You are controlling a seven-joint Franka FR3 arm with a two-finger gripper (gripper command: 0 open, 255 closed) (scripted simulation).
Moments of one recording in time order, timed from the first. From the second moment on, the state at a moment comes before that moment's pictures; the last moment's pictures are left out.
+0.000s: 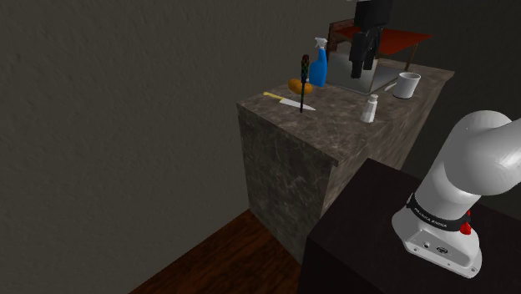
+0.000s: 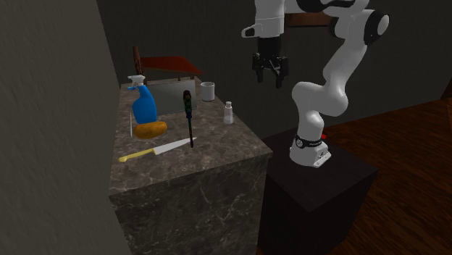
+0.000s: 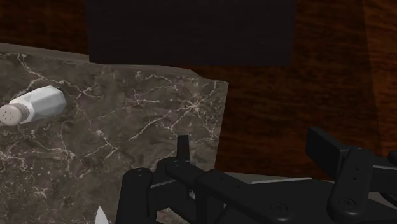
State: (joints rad) arm 0.02 -0.75 -0.05 -2.29 0.01 1.46 -0.07
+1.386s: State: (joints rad) arm 0.00 -0.12 -0.22 -1.80 -0.02 1.67 -0.33
